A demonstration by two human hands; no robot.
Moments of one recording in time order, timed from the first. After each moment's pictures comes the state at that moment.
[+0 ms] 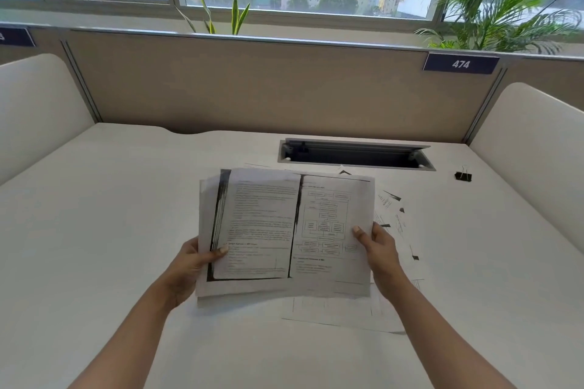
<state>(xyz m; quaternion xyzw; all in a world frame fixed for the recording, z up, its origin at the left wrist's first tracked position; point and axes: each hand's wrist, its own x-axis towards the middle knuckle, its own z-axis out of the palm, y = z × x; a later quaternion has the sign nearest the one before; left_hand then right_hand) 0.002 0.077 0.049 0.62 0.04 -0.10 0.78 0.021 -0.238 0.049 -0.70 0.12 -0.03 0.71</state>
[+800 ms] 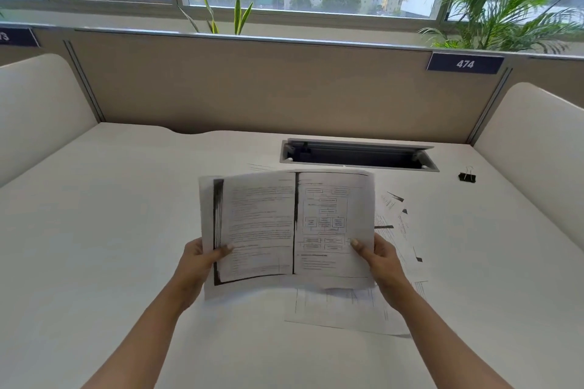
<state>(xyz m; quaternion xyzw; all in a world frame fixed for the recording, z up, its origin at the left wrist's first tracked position) 0.004 0.063 0.043 0.66 0.08 -0.01 0.75 0.015 -0.248 0.033 -0.70 0.04 0.01 0.71</state>
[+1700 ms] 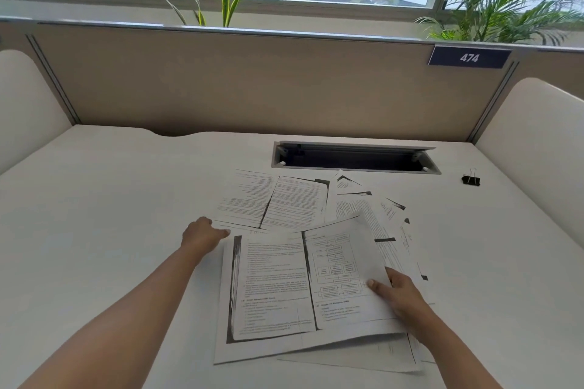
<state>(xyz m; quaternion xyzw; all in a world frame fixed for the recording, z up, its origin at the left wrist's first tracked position) 0.124 0.057 0.039 0.89 0.23 -0.07 0.40 0.033 -0.296 -0.010 -0.78 0.15 0.11 0.60</state>
